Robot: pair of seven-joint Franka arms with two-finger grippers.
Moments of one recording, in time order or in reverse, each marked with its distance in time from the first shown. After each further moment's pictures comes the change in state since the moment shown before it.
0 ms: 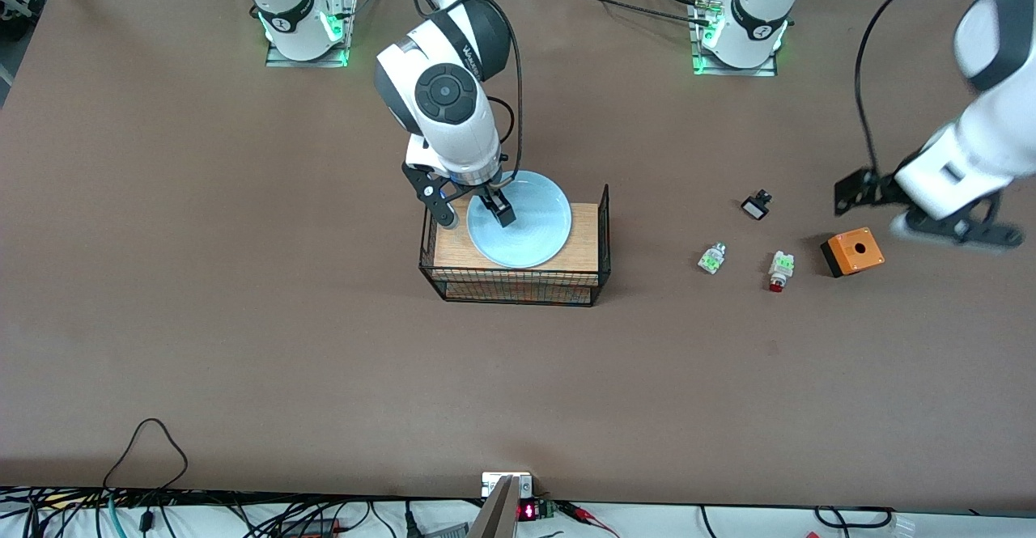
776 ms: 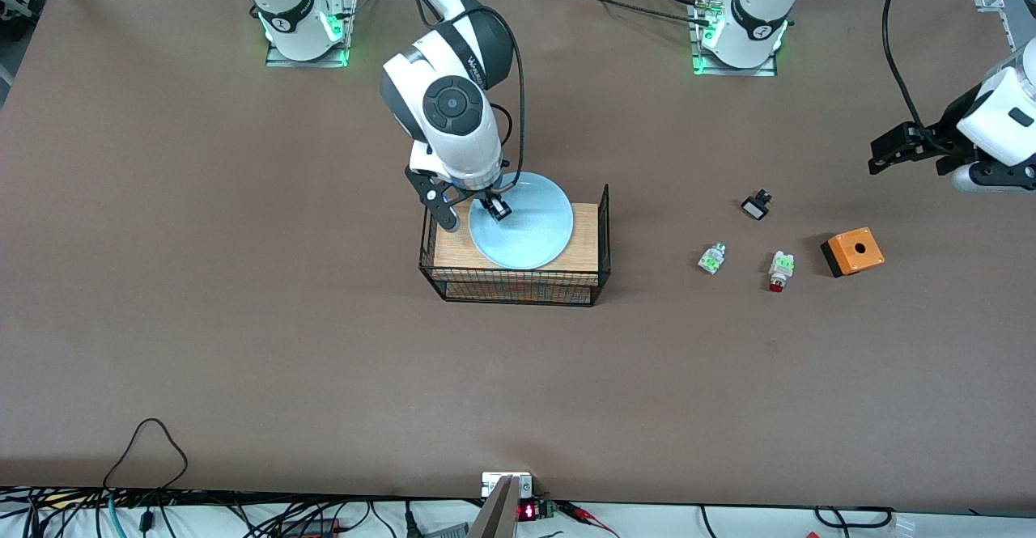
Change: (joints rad) left arm 0.075 -0.077 -0.031 -0.034 0.001 -0.089 -0.061; right arm 0.005 0.016 -0.001 -0.009 -0.007 0.000 0.000
